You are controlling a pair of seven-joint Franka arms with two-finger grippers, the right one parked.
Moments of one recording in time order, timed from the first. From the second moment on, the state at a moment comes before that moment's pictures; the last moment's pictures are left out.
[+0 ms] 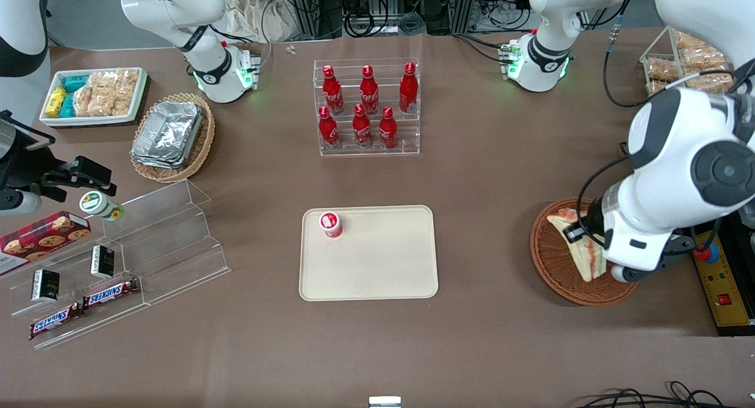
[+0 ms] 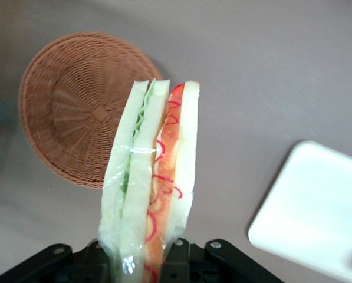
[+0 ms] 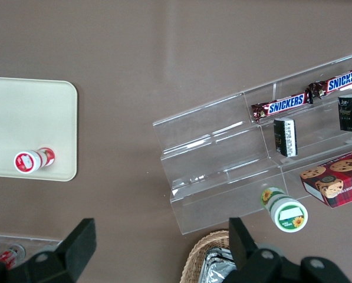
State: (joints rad) arm 0.11 0.45 -0.47 -1.25 0.18 1.57 -0.68
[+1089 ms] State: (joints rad) arm -0.23 0.82 -0.56 -1.32 0.36 2.00 -0.93
